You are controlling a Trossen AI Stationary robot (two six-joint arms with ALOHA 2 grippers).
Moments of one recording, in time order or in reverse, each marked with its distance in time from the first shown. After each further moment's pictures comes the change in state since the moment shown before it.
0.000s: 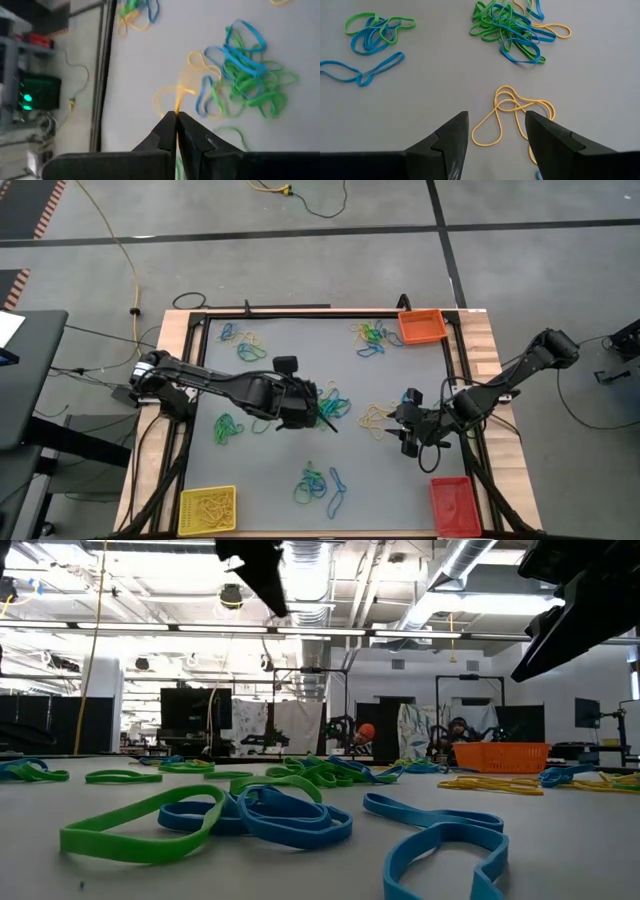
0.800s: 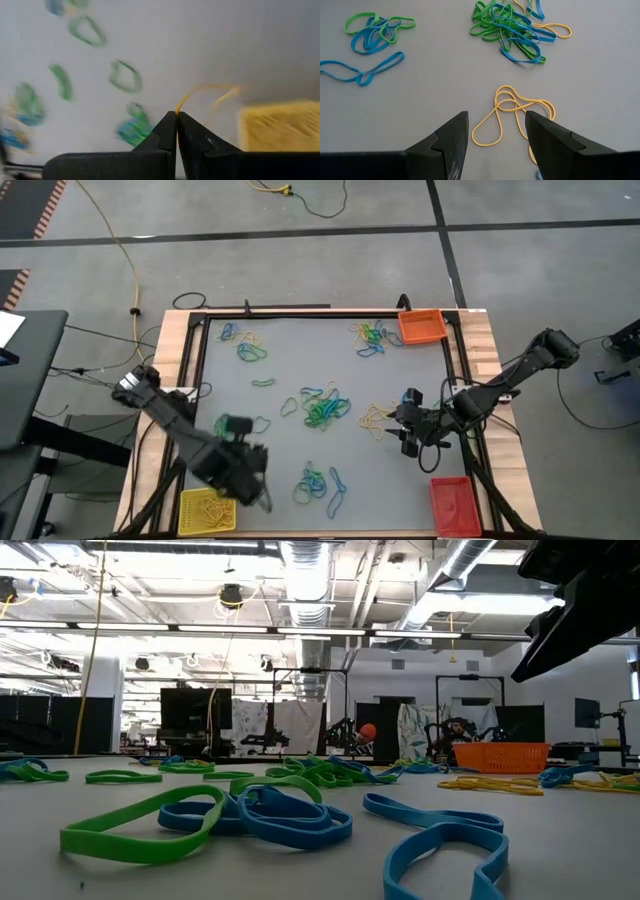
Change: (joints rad) left arm -0.483 -0.015 0.058 -0.414 0.483 -0.461; right arm 0.000 0.000 0.000 0.000 0.000 0.000
